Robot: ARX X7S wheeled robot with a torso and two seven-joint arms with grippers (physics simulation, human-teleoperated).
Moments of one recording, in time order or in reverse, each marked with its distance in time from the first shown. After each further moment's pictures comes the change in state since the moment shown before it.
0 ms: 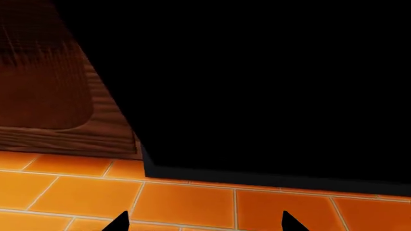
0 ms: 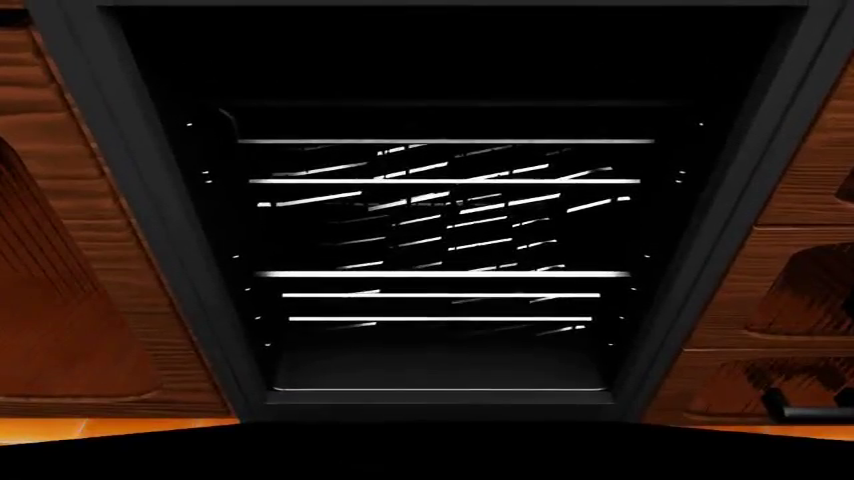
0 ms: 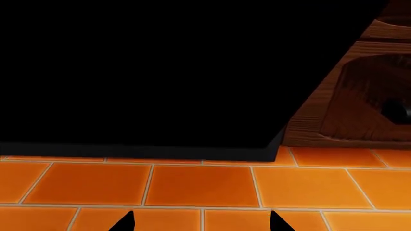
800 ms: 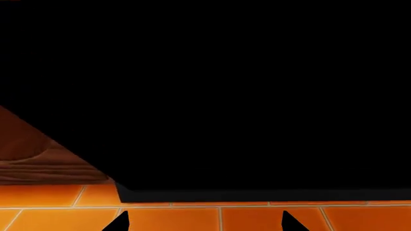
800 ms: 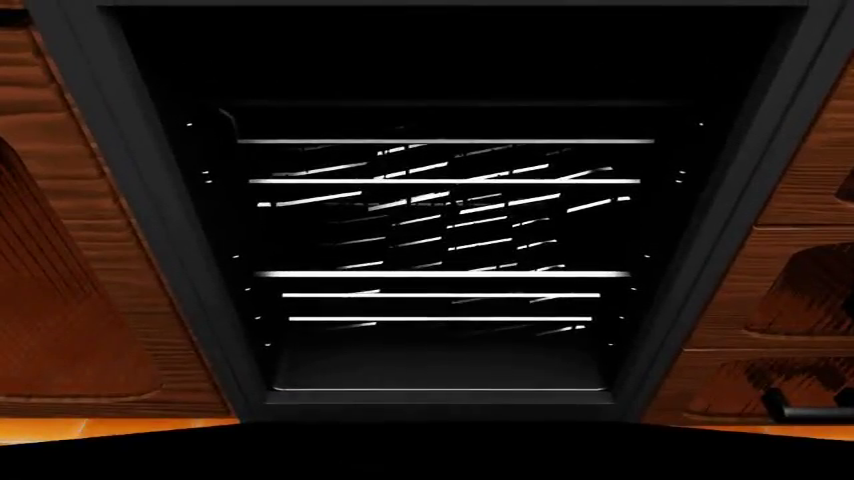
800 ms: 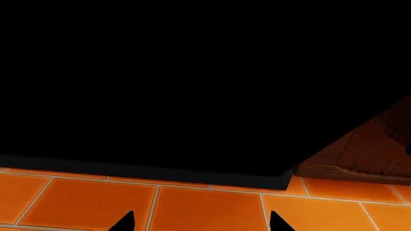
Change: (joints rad) left arm -0.162 -0.062 0.024 0.265 -0.129 -0.406 0.060; right arm 0.074 0.033 -0.026 -0.230 -0.035 0.293 0.060
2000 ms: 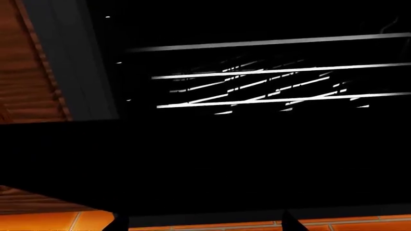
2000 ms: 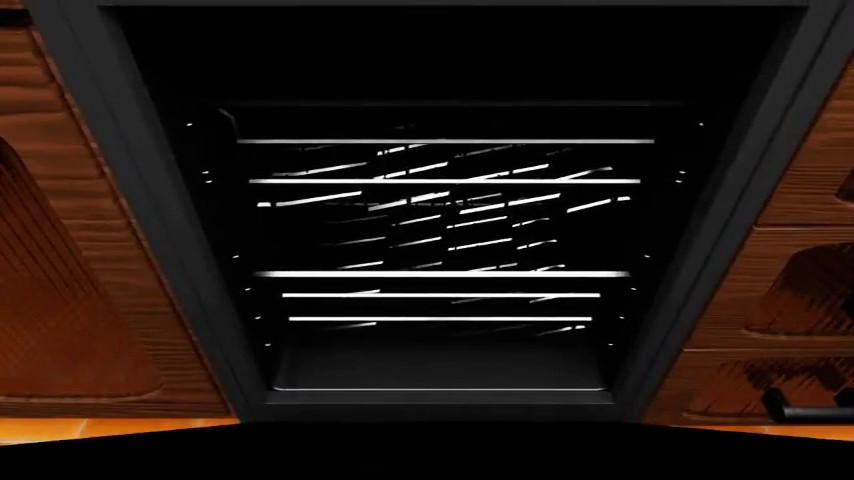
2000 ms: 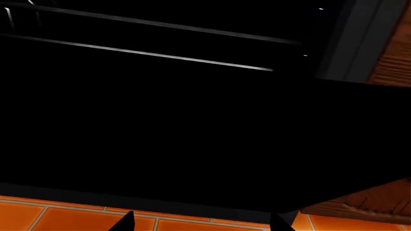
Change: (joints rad) left arm -0.142 -0.033 -0.019 0.130 -0.099 -0.252 0.014; right arm 0.095 0.019 -0.020 -0.174 0.000 0.227 0.038
